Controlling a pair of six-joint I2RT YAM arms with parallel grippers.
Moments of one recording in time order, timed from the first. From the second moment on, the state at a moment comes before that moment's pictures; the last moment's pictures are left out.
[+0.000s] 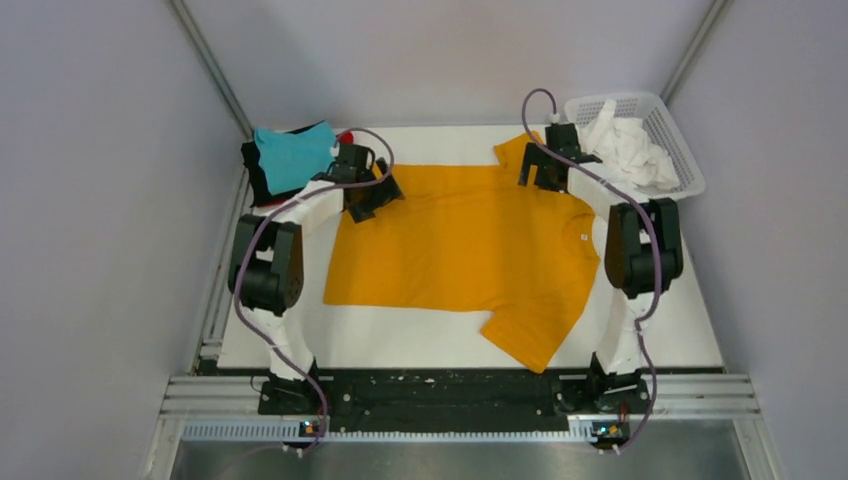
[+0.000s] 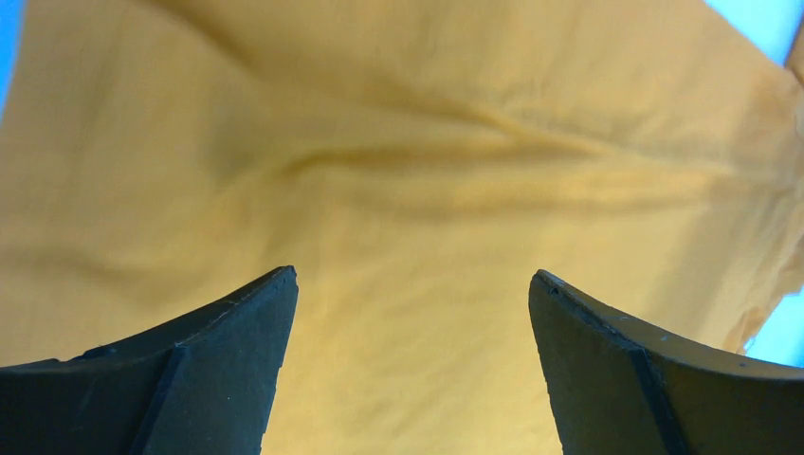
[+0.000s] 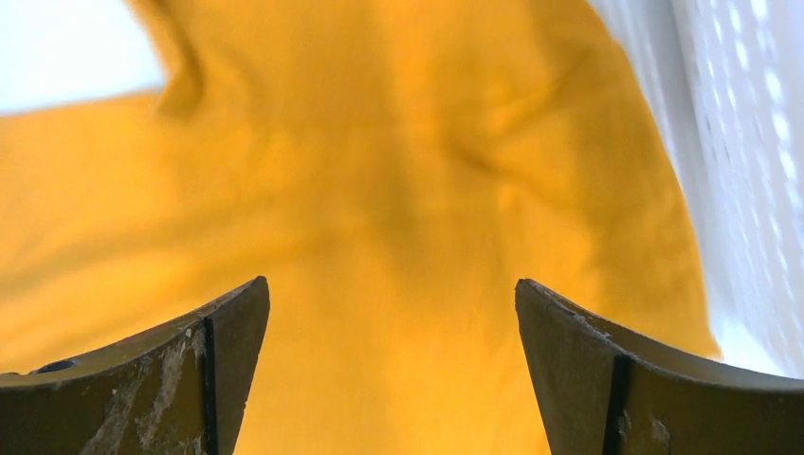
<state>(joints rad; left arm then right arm) -0.24 1.97 1.41 -0.33 0.11 -0.73 0.16 2.08 1.57 -0.34 0.16 0.30</state>
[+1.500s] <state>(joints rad) -0.26 1.13 0.43 -0.28 -0.34 -1.06 0.23 0.74 0.38 -0.13 -0.01 0.56</state>
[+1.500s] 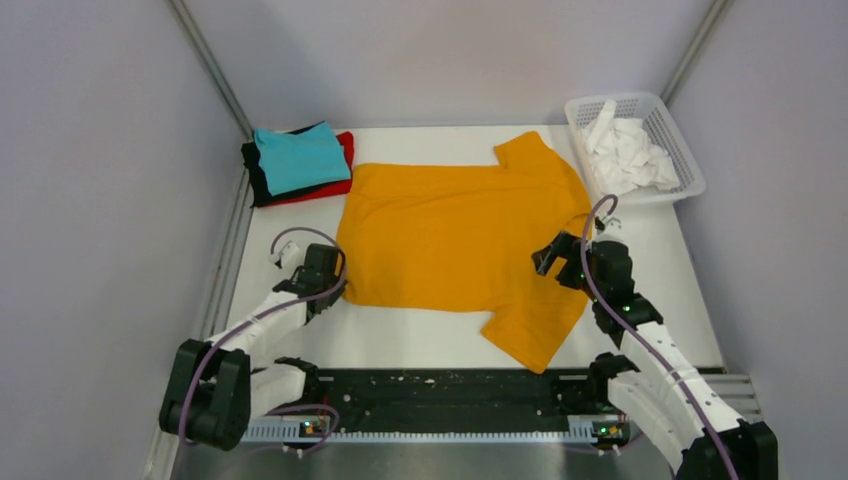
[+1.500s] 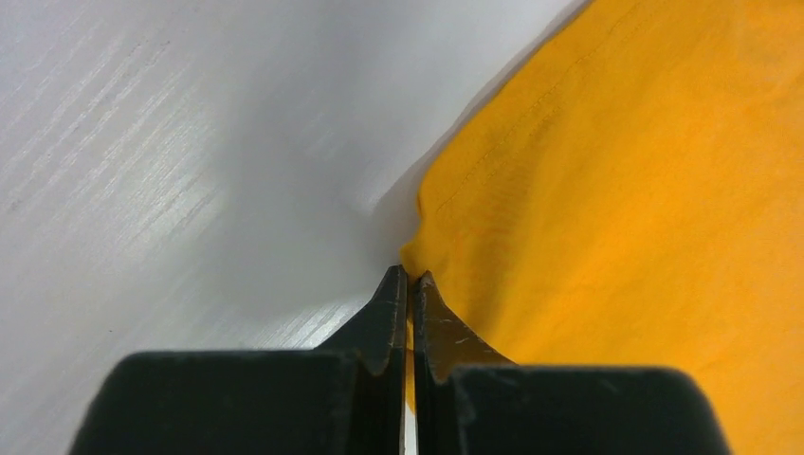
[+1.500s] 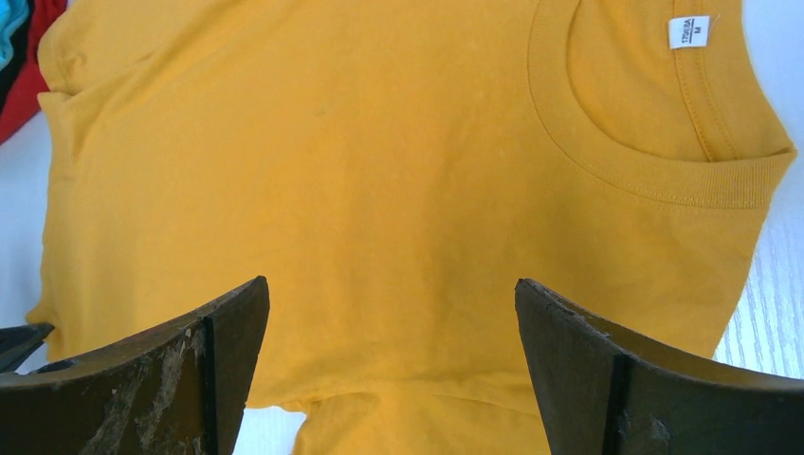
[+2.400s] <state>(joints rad) -0.26 0.93 0.37 -0.33 -0.30 -1.04 1.08 1.05 0.68 -0.82 0.15 0.69</state>
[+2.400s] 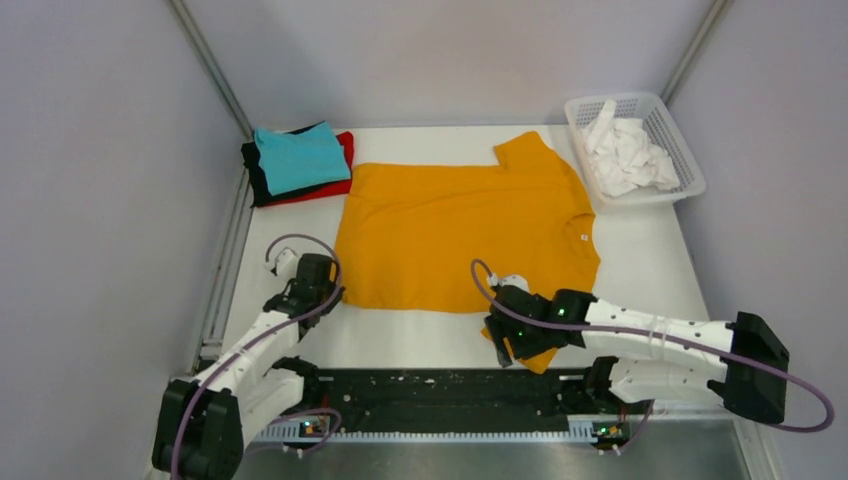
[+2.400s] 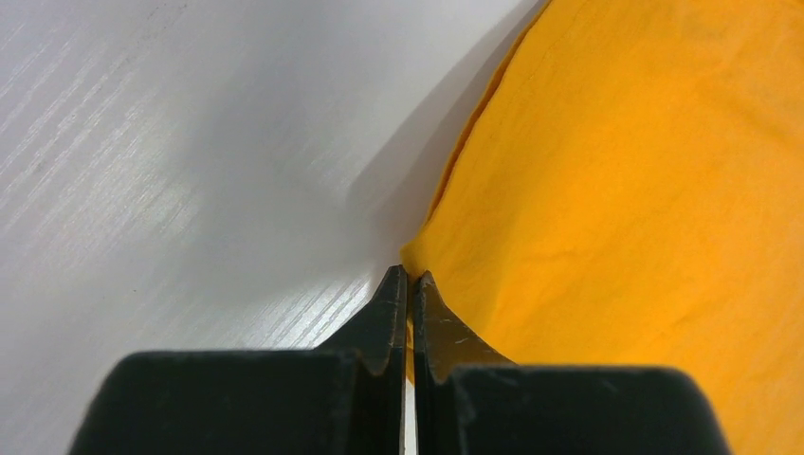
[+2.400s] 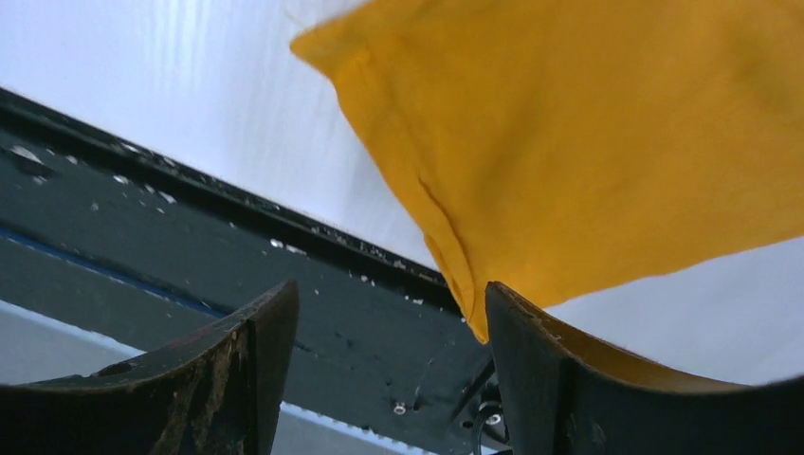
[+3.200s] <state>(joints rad) -0.26 0.94 0.37 -0.35 -0.30 -1.05 1.13 1.23 0.58 -0.87 0.22 0.88</state>
